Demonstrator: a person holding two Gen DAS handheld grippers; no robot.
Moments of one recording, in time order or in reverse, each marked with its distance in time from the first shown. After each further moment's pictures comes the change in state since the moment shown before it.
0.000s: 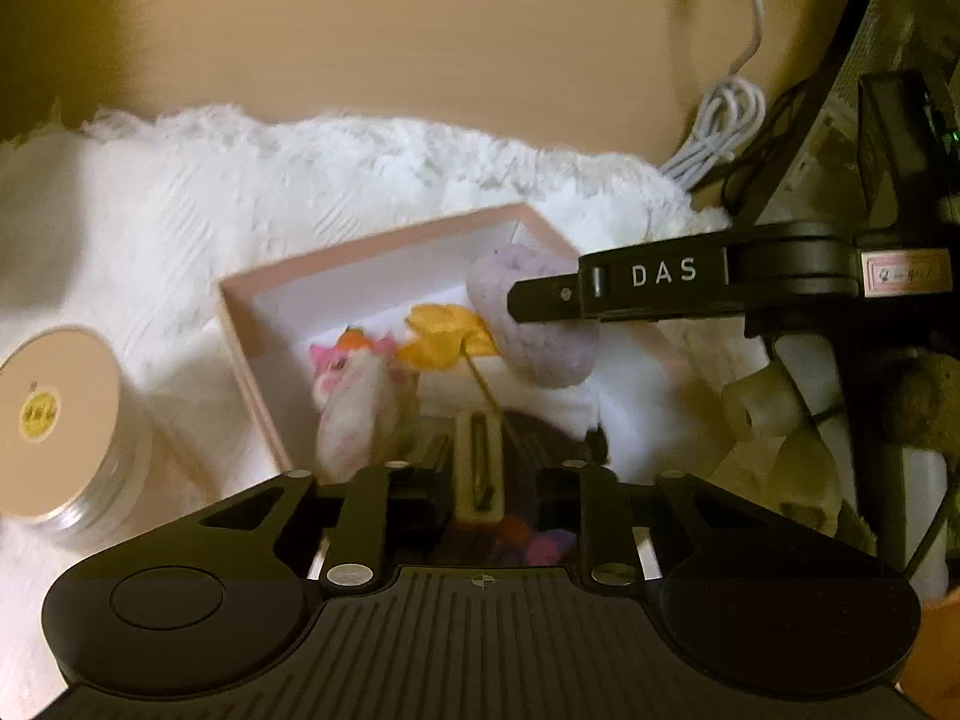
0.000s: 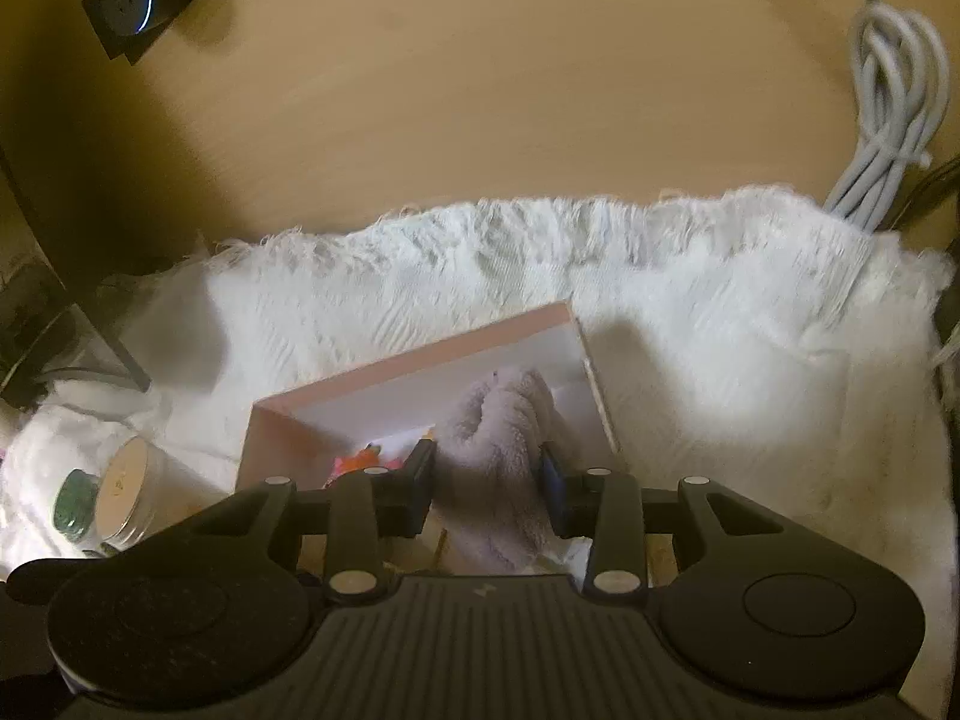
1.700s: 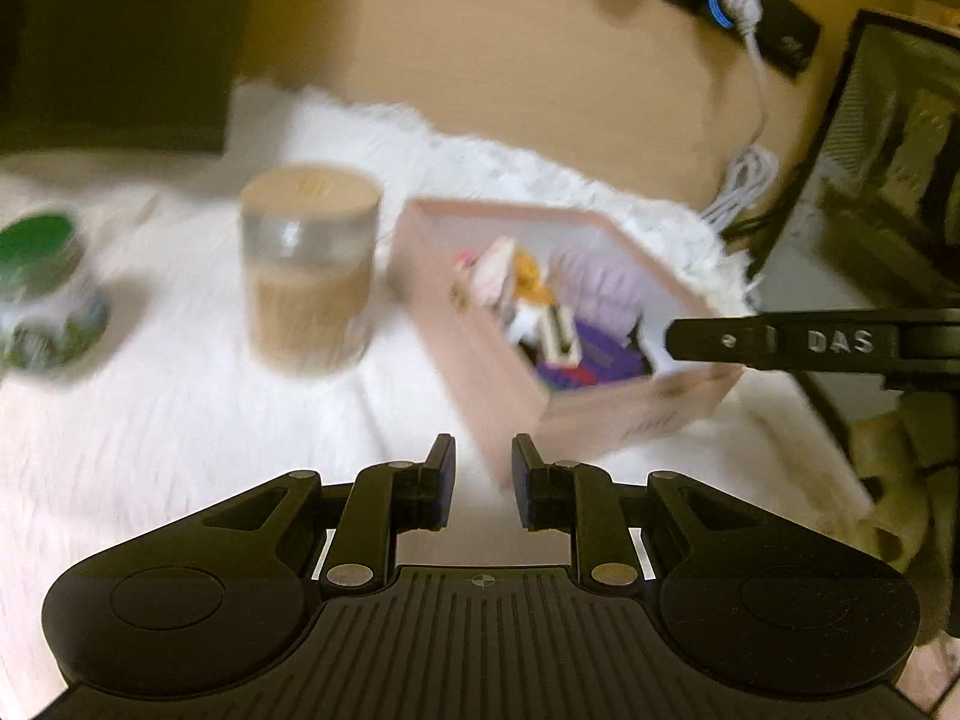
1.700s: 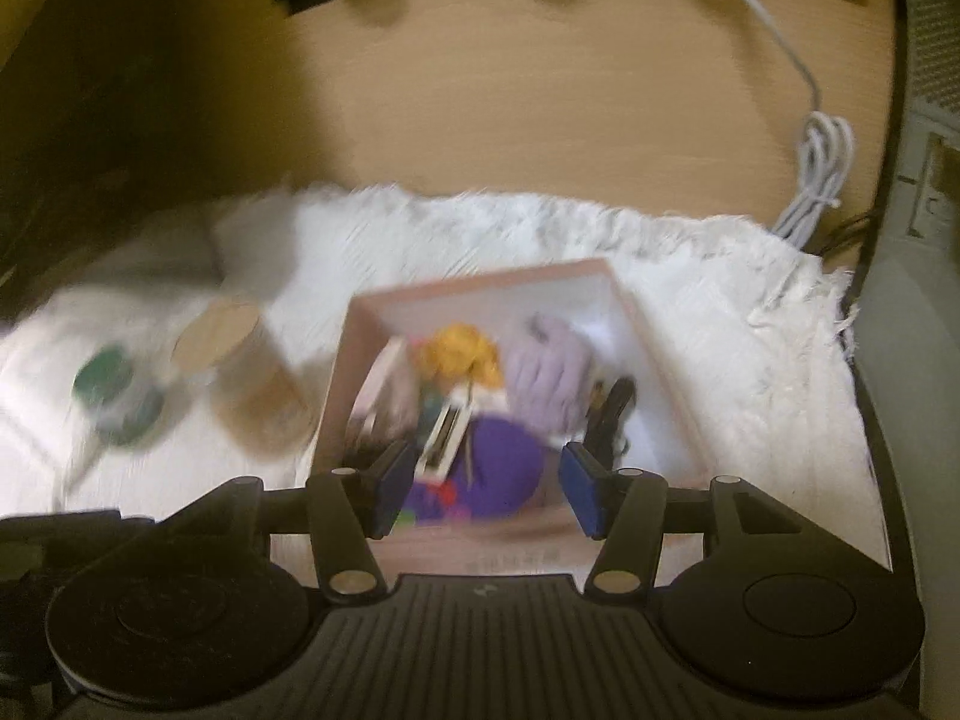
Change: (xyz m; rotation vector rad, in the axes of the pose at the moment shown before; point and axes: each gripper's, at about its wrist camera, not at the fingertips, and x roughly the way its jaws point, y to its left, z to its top) left arm -0.084 0.020 -0.140 -0.168 -0.258 0.114; right arm -0.084 0.062 -0.113 -0.246 -0.141 -0.137
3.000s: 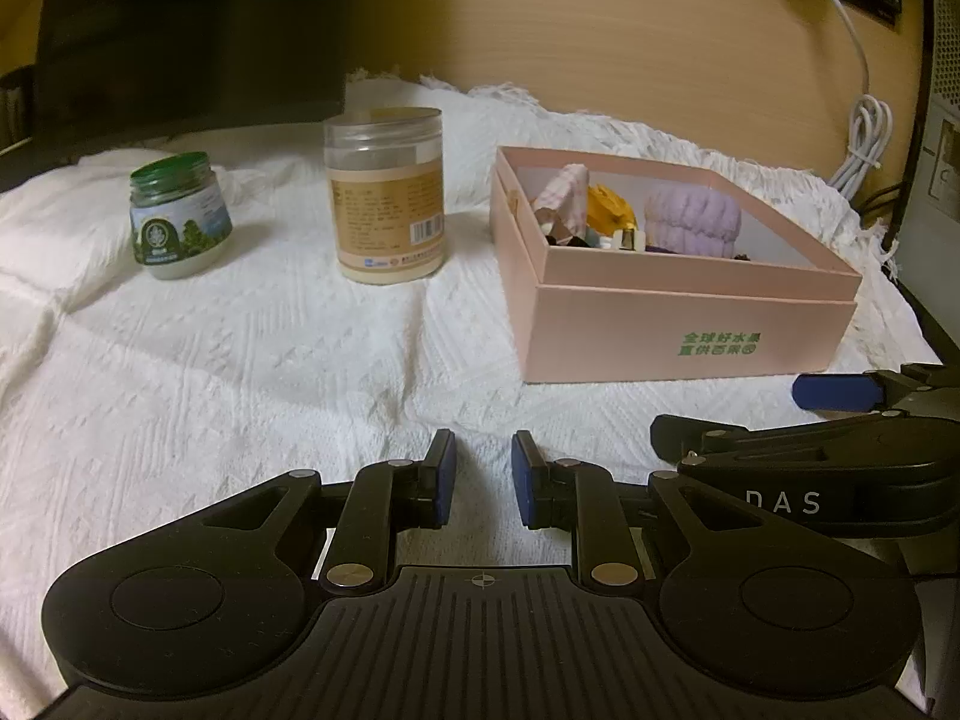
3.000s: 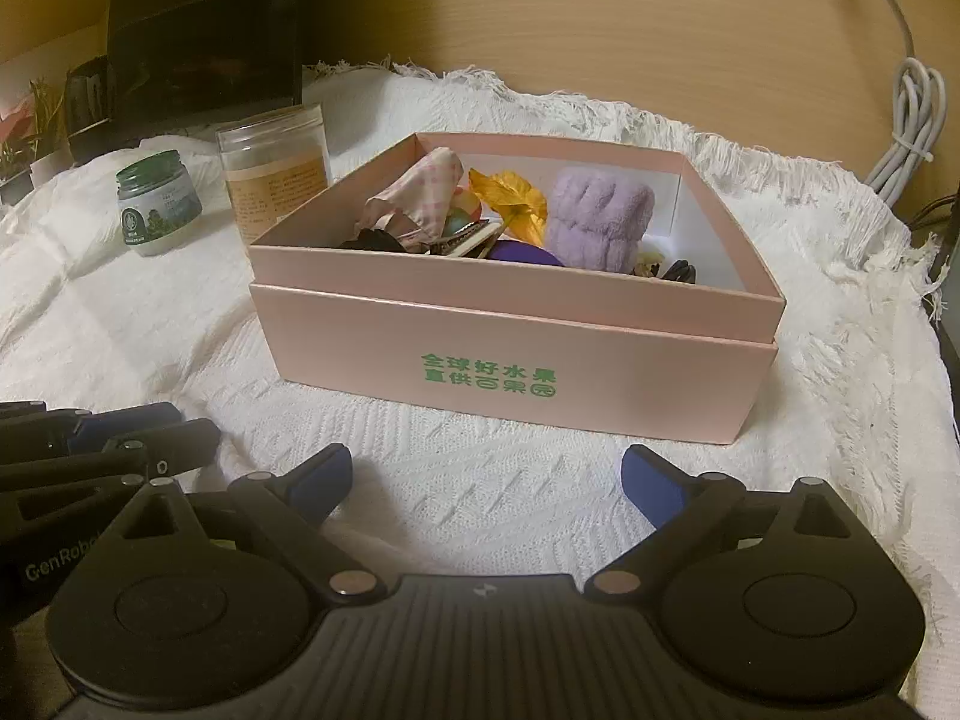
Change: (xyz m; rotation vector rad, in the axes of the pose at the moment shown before) left arm 0.018 -0.071 -0.071 -0.044 -0.103 0.401; right arm 0.043 -0.026 -0.085 -0.217 -0.026 0.107
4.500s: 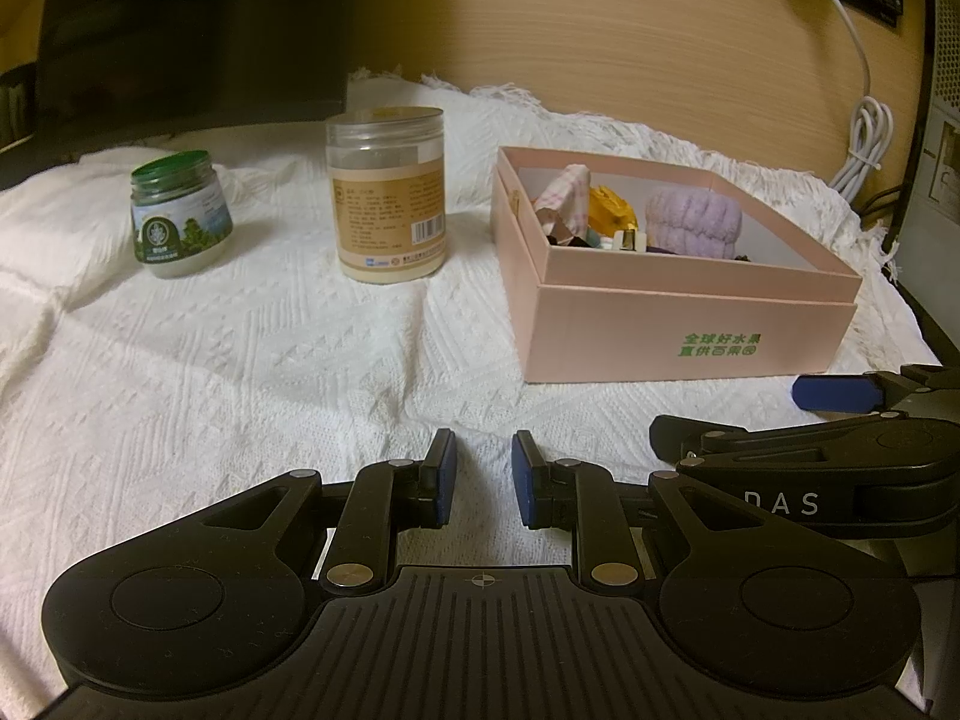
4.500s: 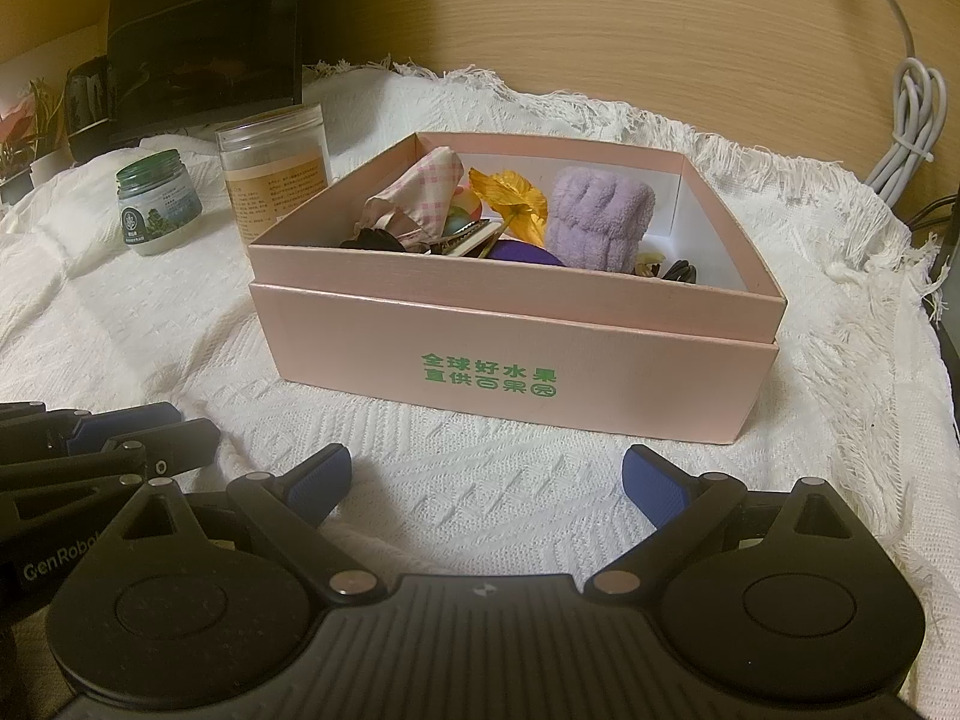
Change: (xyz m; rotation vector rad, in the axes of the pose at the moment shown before) left arm 0.000 -0.001 0.000 -0.015 0.000 0.001; right arm 0.000 -0.001 0.000 -0.003 0.000 0.000
